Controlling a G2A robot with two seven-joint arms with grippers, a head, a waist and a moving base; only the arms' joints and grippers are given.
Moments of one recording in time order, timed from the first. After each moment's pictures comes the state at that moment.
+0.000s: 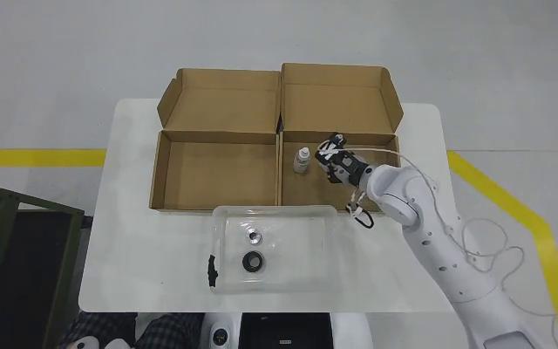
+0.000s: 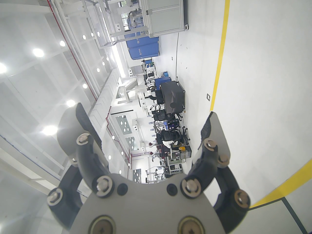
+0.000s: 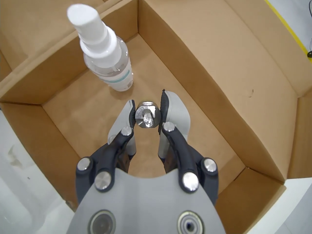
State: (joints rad) left arm -0.01 -0.37 -0.75 -1.25 2.03 -0.40 0.22; right arm -0.93 -1.14 1.04 -1.57 -1.17 -0.39 0.69
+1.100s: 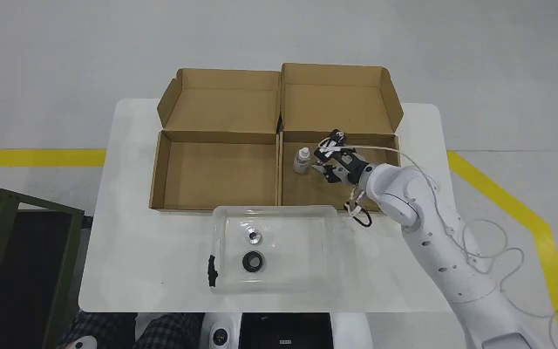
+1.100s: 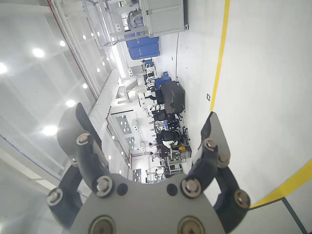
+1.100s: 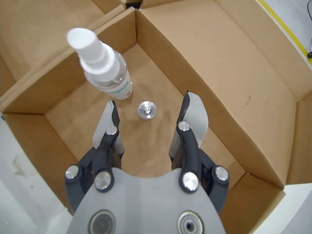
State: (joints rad) left arm -0.01 -0.37 -0.75 -1.25 2.03 -0.40 0.22; right arm -0.99 -1.14 1.09 -1.66 -1.18 -0.40 0.66
